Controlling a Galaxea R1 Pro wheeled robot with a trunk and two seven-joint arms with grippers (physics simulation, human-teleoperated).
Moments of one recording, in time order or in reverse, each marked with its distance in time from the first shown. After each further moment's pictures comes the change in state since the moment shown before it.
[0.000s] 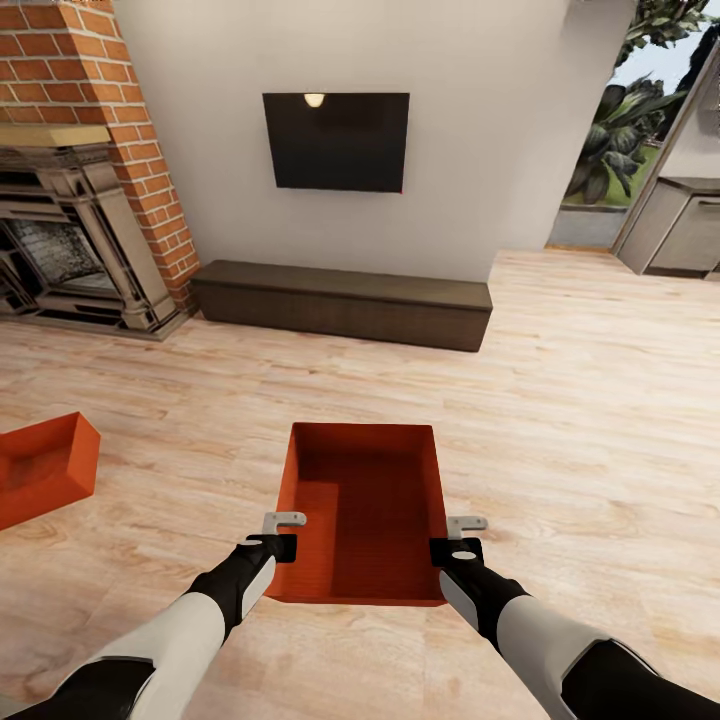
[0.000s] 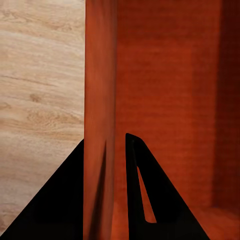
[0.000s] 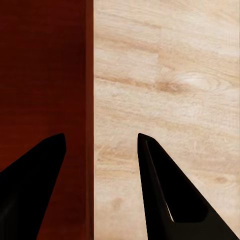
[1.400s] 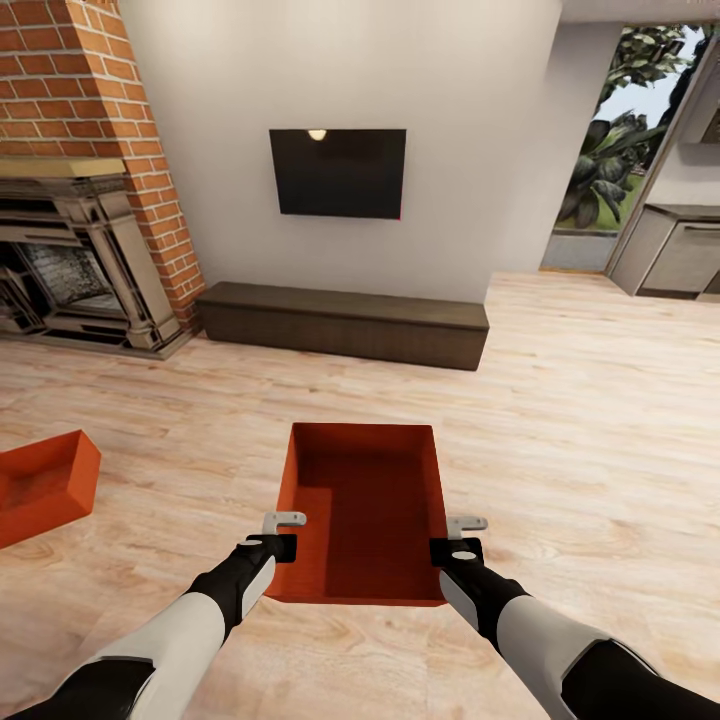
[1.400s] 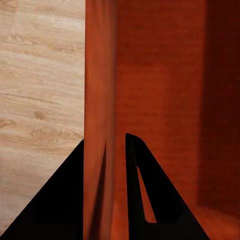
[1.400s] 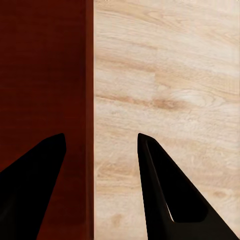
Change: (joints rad) left arm 0.000 0.000 0.002 0.000 -0.002 0.000 -0.001; right arm 0.000 0.000 0.000 0.000 0.000 0.000 0.000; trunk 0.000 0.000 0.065
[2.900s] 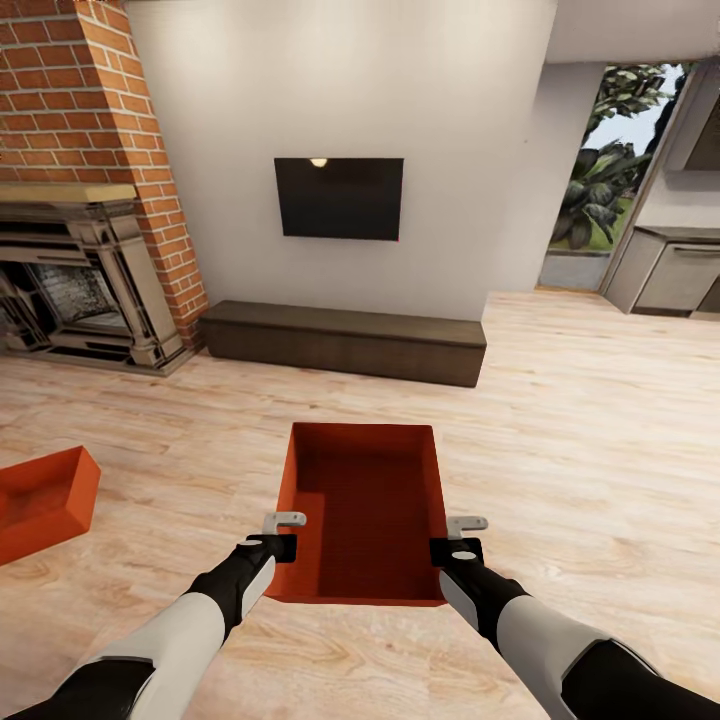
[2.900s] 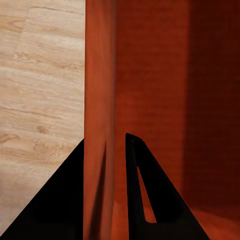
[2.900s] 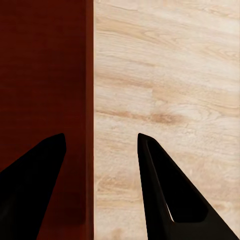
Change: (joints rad) left arm 0.000 0.000 -0.001 0.000 0.001 0.000 0.000; right arm 0.000 0.000 0.000 0.000 0.000 0.000 0.000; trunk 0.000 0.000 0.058
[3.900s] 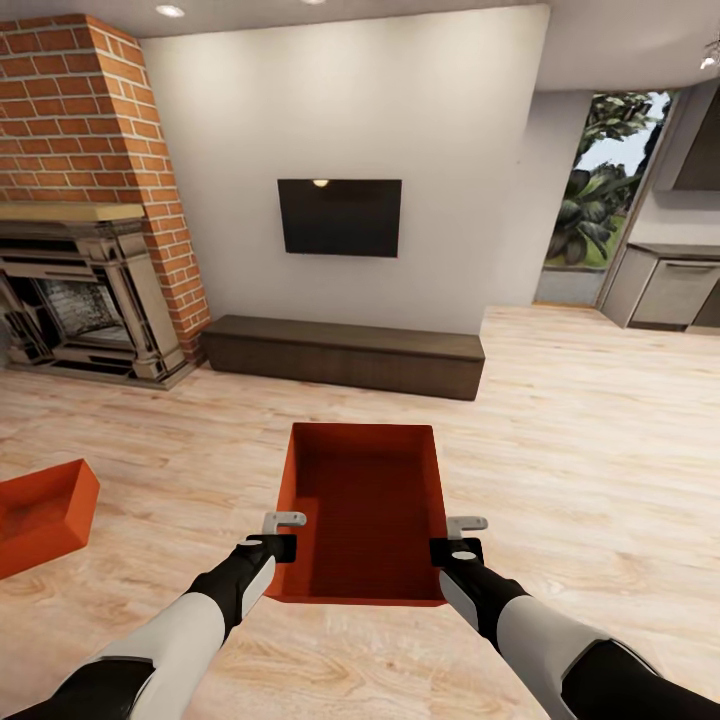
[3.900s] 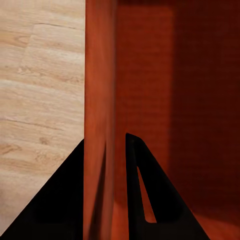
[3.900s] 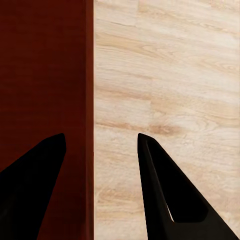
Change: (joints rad) left arm 0.000 0.000 0.000 0.000 0.000 0.000 0.000; right arm 0.000 0.000 0.000 0.000 0.000 0.000 0.000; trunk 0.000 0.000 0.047
